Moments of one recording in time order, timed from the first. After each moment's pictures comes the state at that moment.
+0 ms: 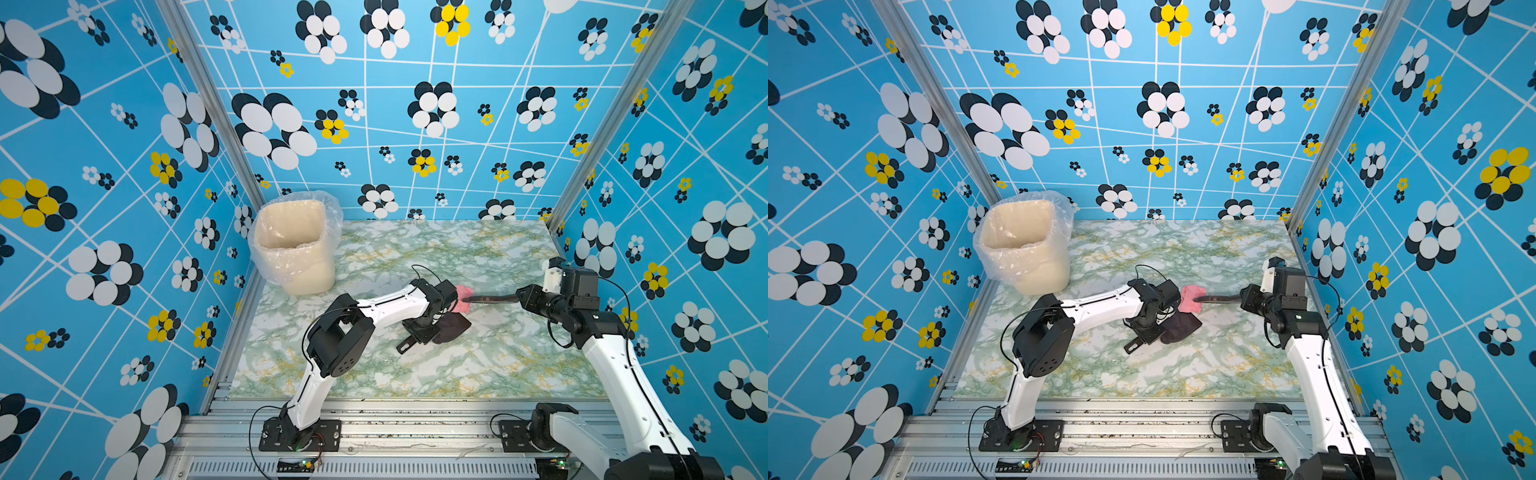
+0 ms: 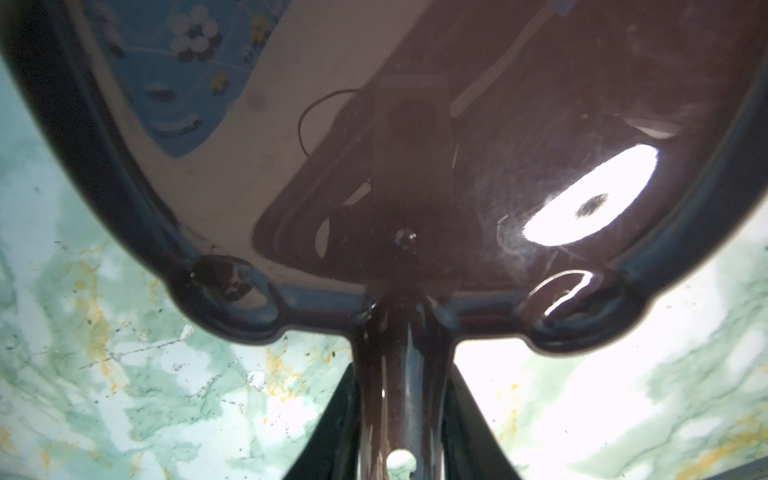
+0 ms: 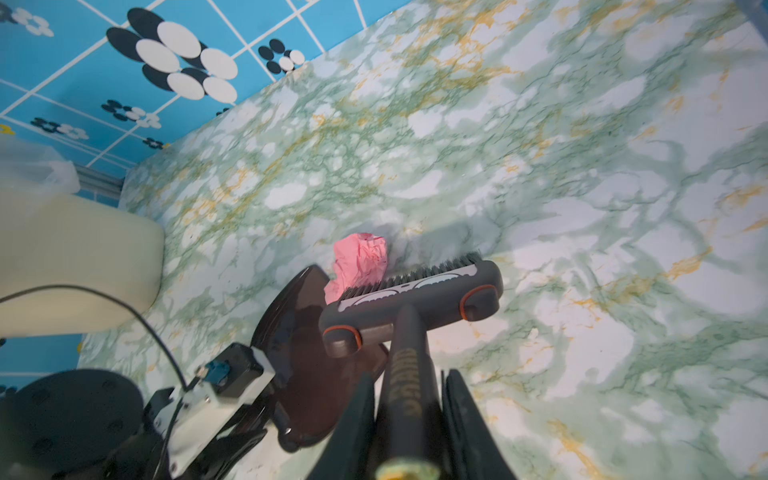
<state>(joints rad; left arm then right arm) -0.90 2.11 1.62 -1.02 -0.04 -0.05 -0.05 0.99 0.87 -0.64 -0.25 0.30</state>
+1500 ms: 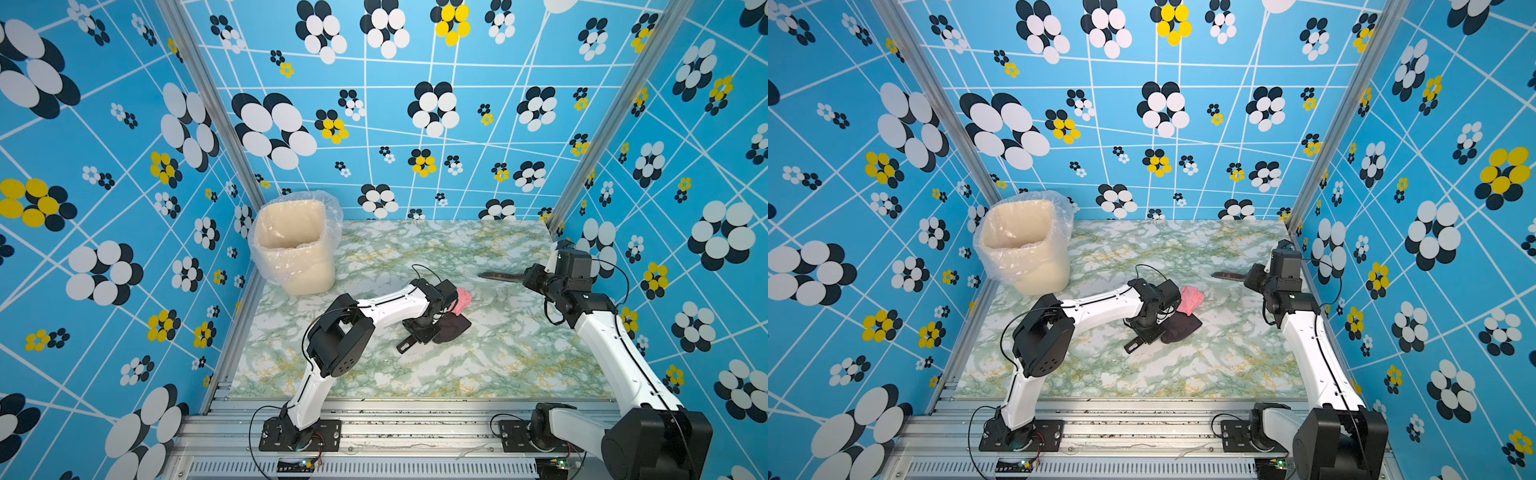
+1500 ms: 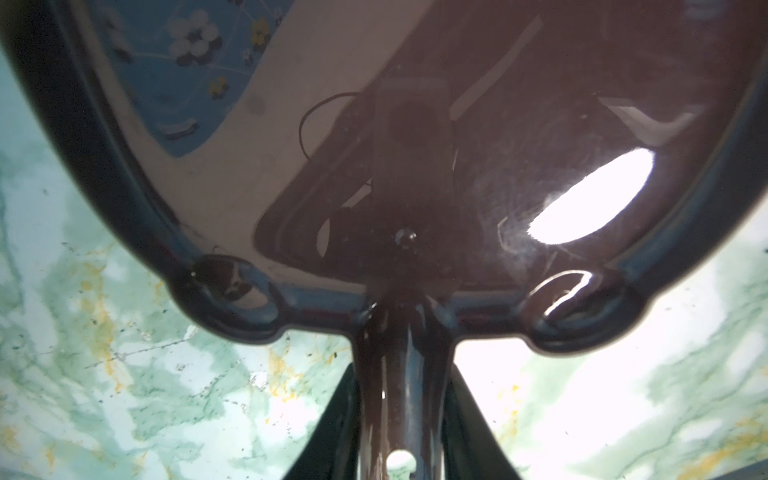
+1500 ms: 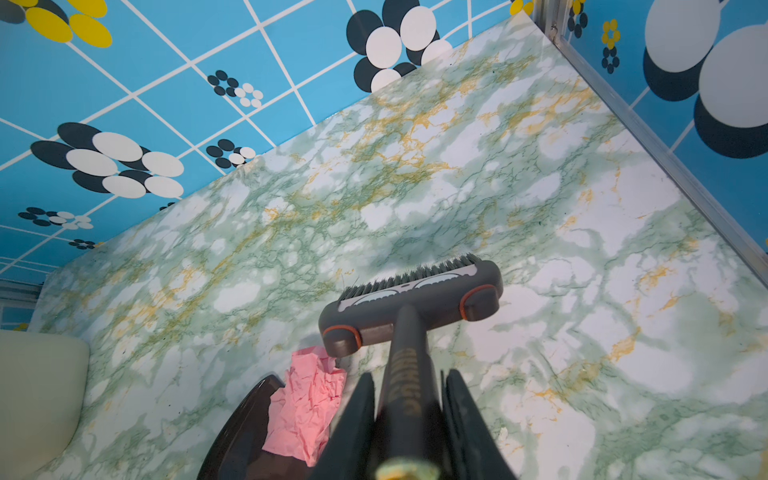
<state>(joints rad) -0.90 2.11 1.62 -1.02 -0.05 -0.05 -0.05 1.17 0.96 -0.43 -0.02 0.37</state>
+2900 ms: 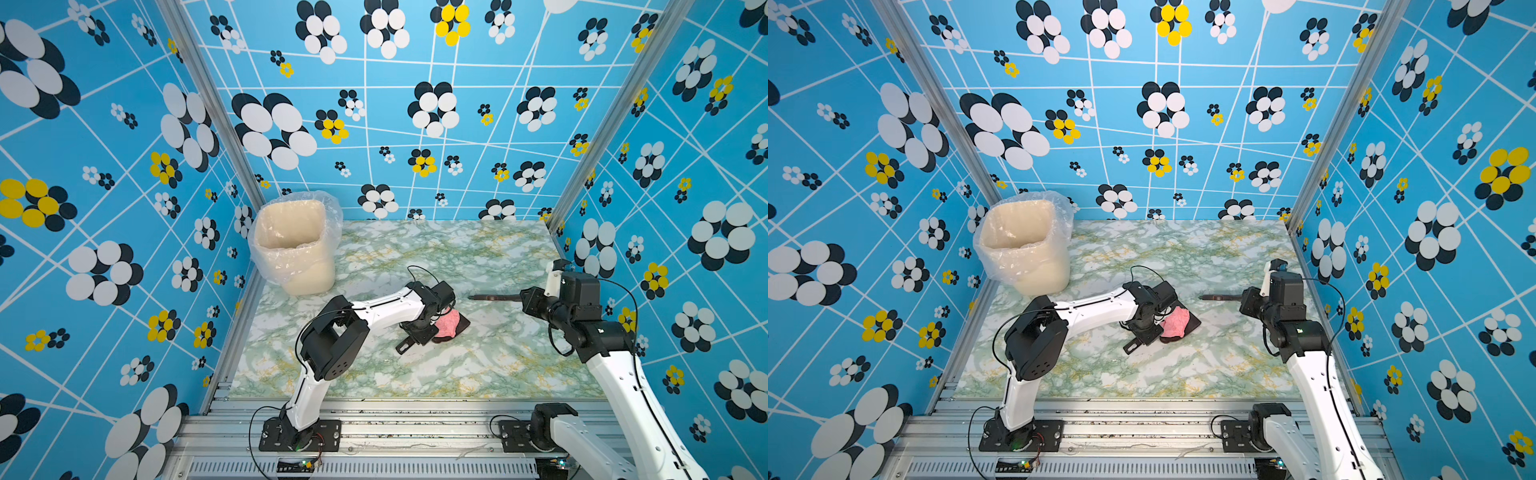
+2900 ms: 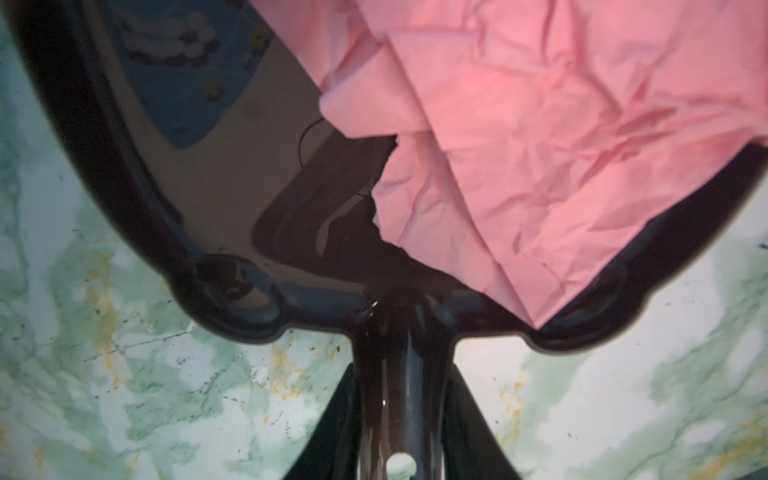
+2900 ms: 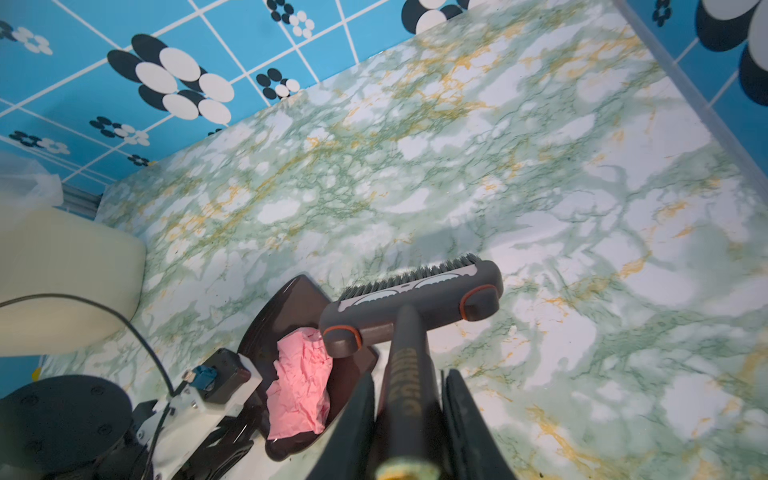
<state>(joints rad) -0.90 2.04 1.52 -0.94 -0.05 -0.07 0.04 0.87 0.87 -0.66 -0.03 0.36</state>
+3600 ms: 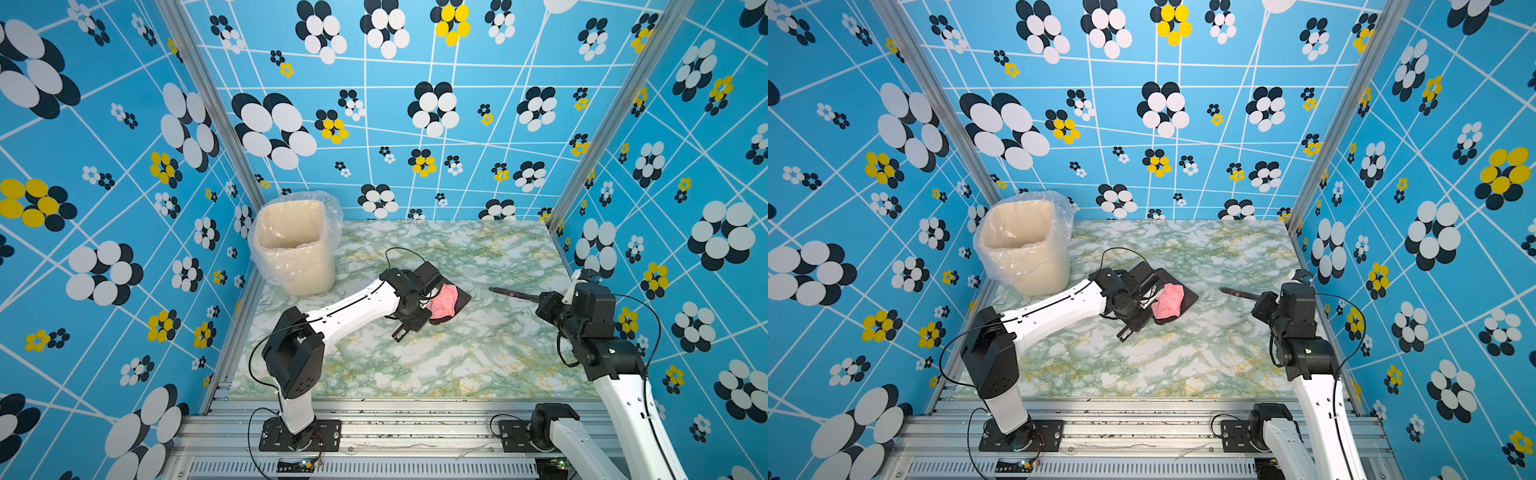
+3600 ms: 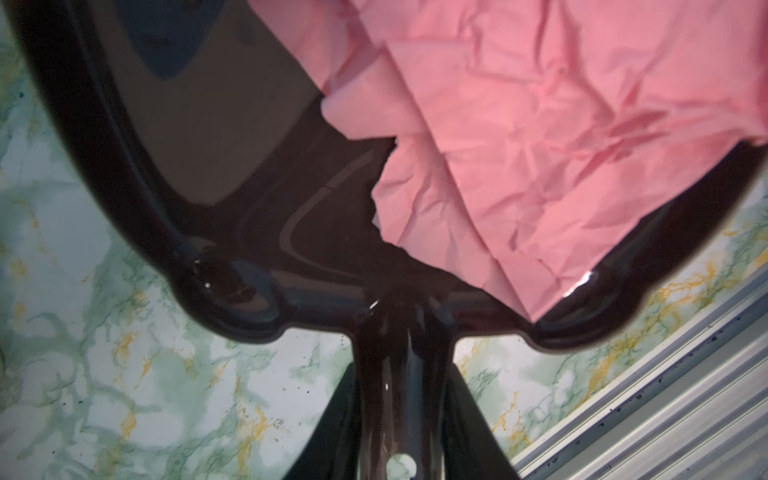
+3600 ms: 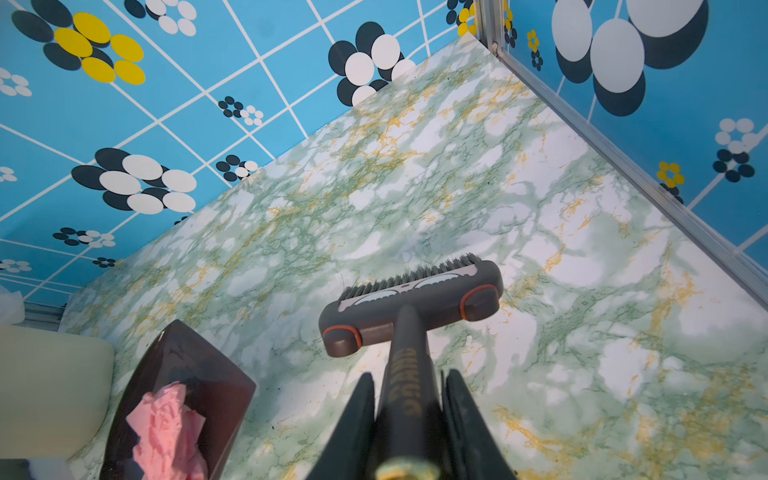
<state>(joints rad) -0.84 1.78 1.52 -1.00 -0.02 -0.09 -0.01 0.75 0.83 -0.66 0.10 0.47</state>
